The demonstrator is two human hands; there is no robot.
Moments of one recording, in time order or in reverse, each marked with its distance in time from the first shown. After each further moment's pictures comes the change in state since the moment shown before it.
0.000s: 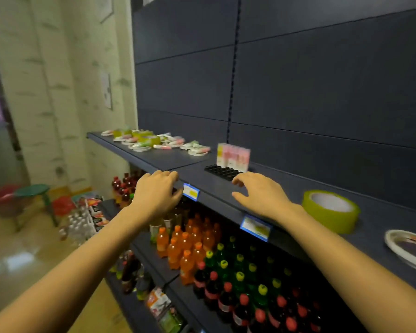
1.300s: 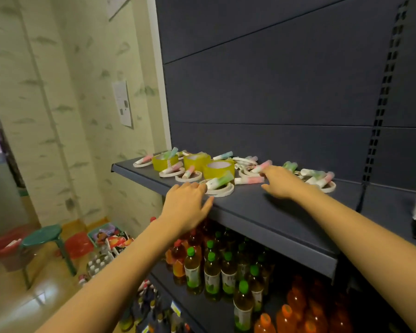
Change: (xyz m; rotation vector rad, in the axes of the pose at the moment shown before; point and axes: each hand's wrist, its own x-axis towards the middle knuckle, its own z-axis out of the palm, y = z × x) left_hand 0.212 -0.365 0.202 -0.035 -0.131 0.128; right_hand 0.465 -0.129 0.200 -0.003 -0.166 0.255
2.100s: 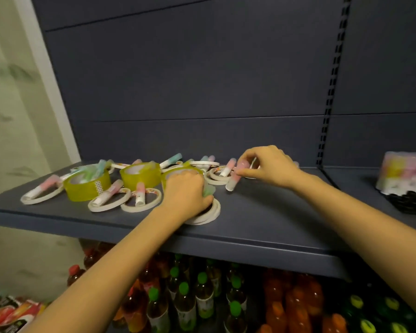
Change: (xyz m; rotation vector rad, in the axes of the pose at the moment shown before) left_hand 0.152 -0.032 0.079 -0.205 0.128 0.376; right_hand 0.037 -0.022 -0.013 0.119 0.327 0.243
